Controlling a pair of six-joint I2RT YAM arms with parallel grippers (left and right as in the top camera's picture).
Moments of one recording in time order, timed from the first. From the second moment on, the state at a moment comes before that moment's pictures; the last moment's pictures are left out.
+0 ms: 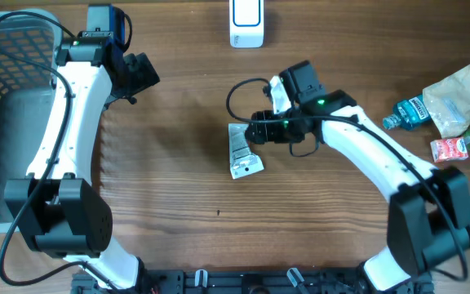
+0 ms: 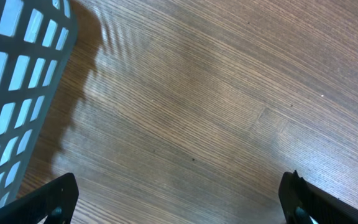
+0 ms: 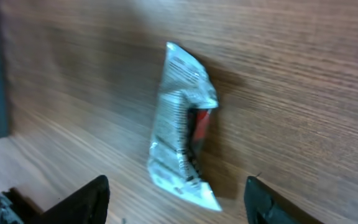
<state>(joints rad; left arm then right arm) -0.03 1.82 1.65 -1.09 -0.12 -0.52 0.43 1.76 1.19 -0.63 -0.43 0.34</state>
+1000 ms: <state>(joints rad) -0.03 1.82 1.65 -1.11 -0.11 -0.52 0.47 2.00 1.18 -0.50 -0.68 0.33</state>
